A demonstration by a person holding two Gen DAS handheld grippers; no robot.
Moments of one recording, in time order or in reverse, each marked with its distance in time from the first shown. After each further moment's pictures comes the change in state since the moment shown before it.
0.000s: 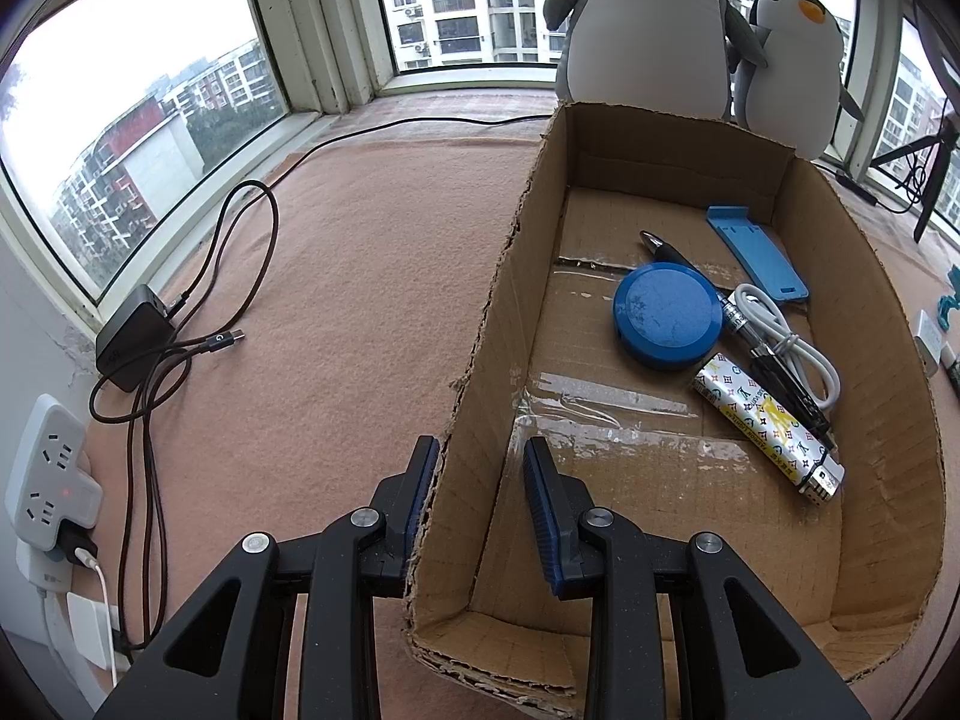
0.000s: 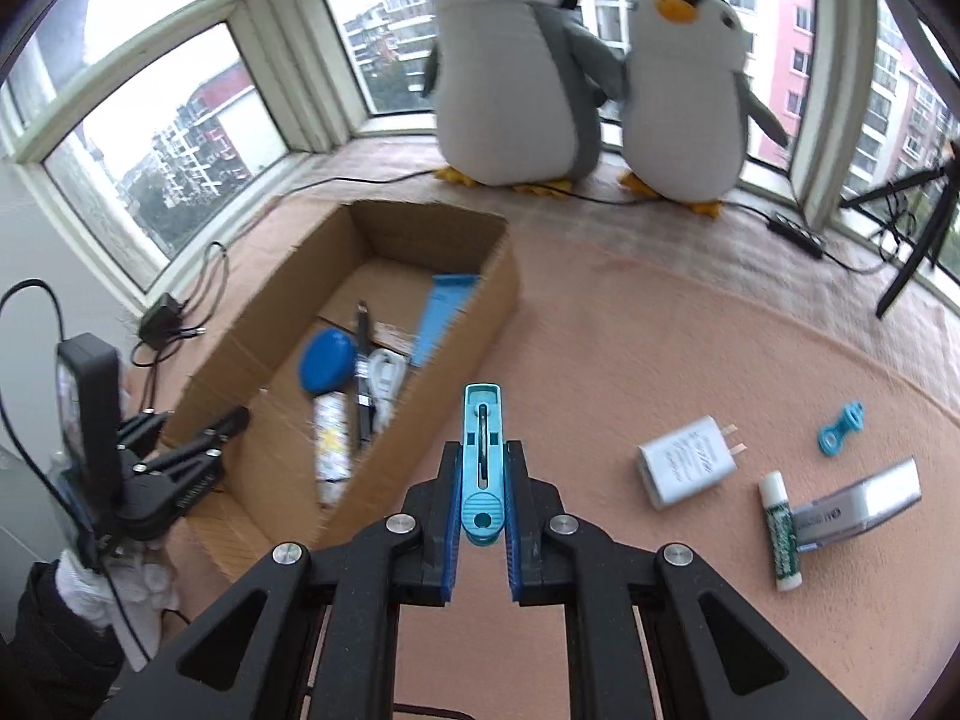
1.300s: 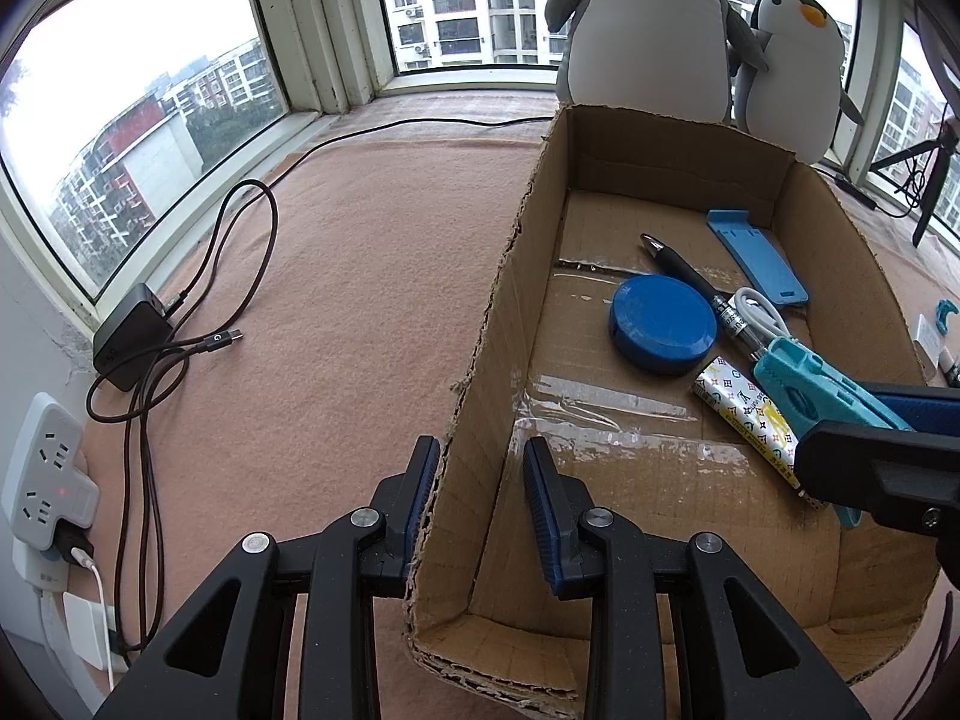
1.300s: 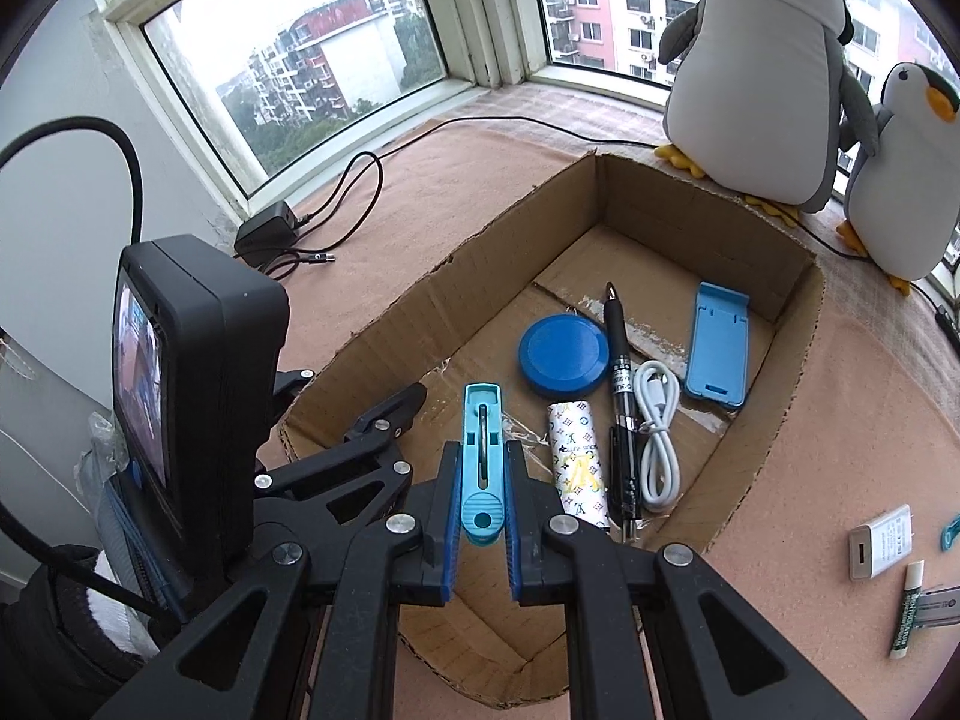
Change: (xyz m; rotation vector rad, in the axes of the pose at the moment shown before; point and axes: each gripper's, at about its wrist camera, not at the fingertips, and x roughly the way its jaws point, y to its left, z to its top) left arm 0.001 -0.001 0.002 -0.006 -0.003 -0.004; right arm 0.059 0.118 0.003 -0.203 0.104 0.133
